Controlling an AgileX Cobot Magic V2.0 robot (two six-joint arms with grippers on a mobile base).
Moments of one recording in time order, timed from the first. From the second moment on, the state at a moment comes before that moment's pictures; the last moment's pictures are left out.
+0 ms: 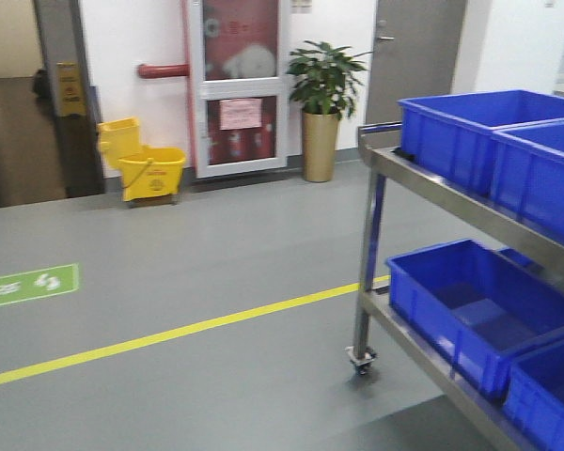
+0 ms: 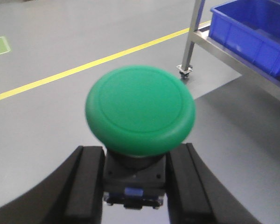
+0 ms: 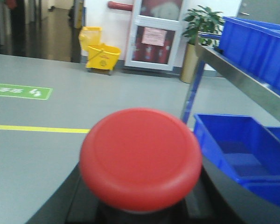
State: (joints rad) left arm -0.38 0.66 -0.46 0.38 0.39 -0.47; right arm 0.01 0.49 -0.25 -1.51 -0.21 1.30
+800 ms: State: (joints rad) left arm -0.38 0.66 -0.46 0.38 0.39 -0.47; right arm 0.01 0.49 -0.25 -1.51 -0.21 1.30
